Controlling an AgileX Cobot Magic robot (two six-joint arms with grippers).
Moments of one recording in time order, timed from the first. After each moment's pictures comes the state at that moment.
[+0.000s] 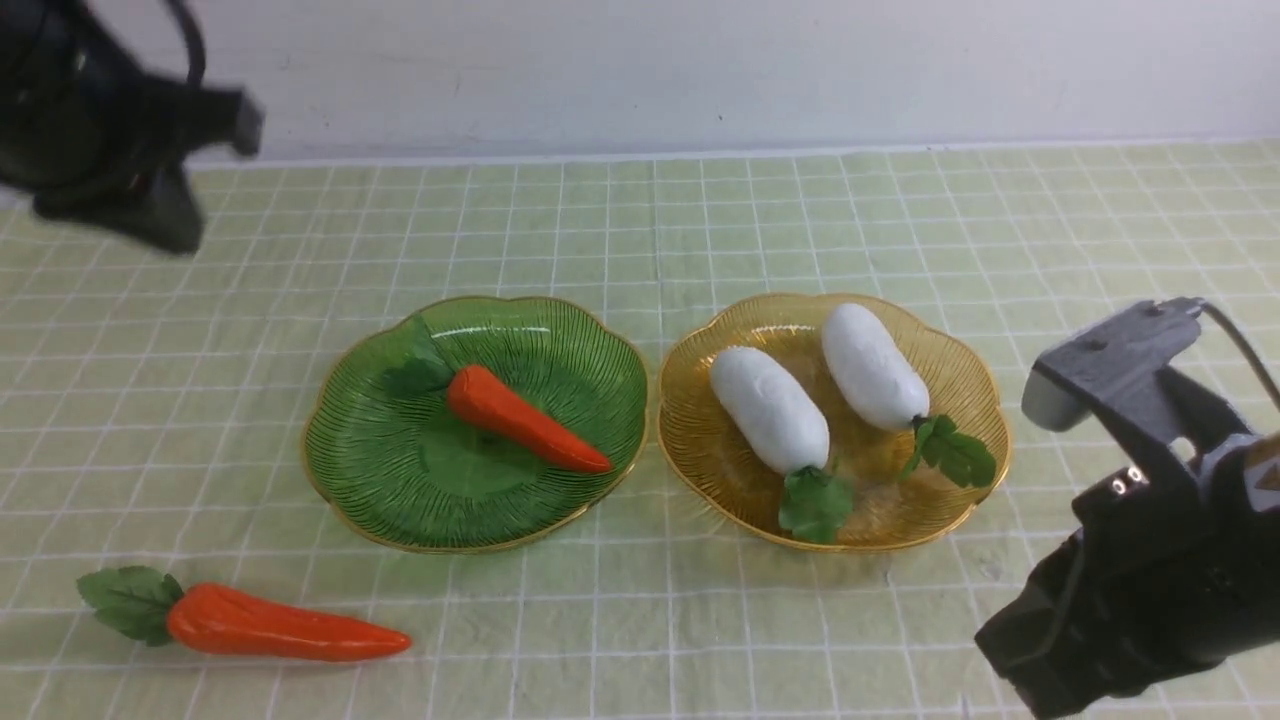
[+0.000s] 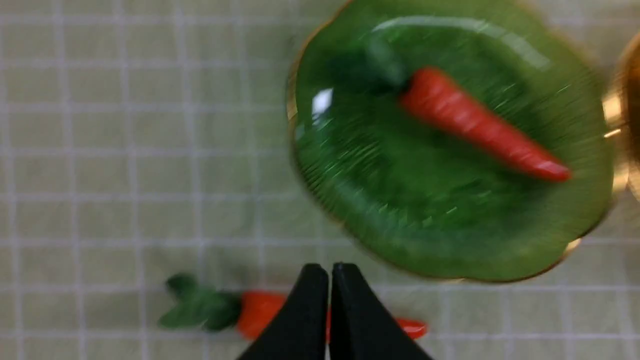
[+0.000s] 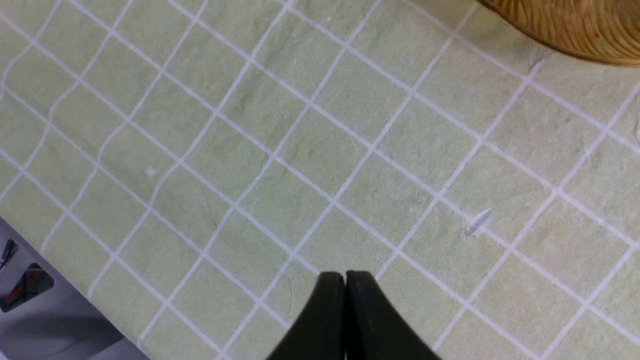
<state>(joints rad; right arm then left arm) 0.48 1.19 -0.90 0.32 1.05 -0.27 -0.05 1.50 -1.52 0.02 1.25 -0.11</state>
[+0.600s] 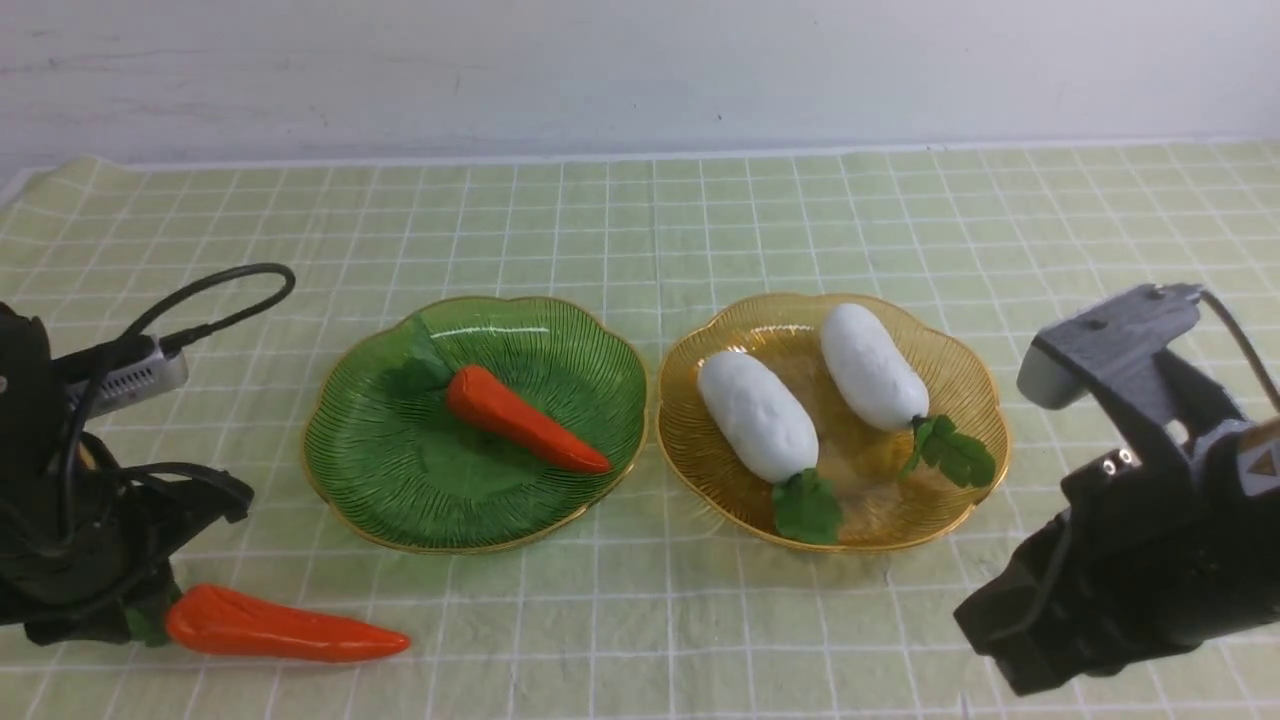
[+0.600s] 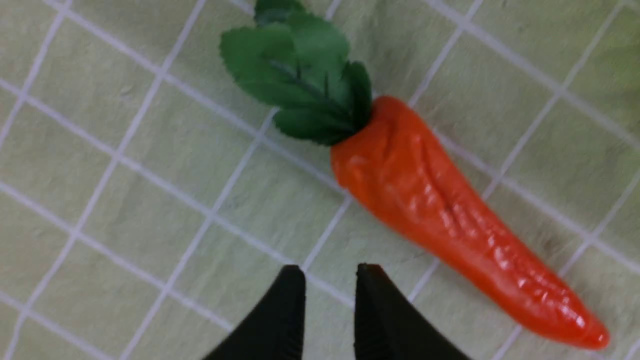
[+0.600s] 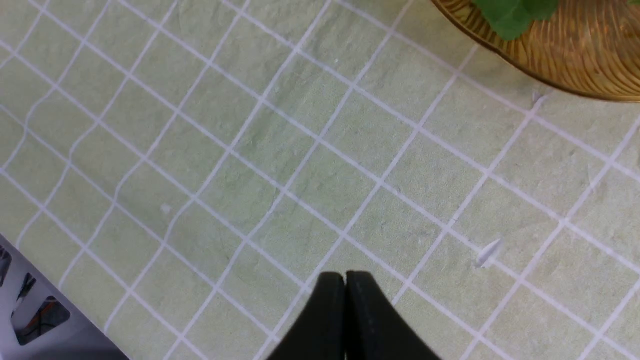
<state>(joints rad) 0.48 1.19 -0.90 0.36 1.01 -0.27 -0.05 1.42 -0.85 0.17 0.88 -0.73</state>
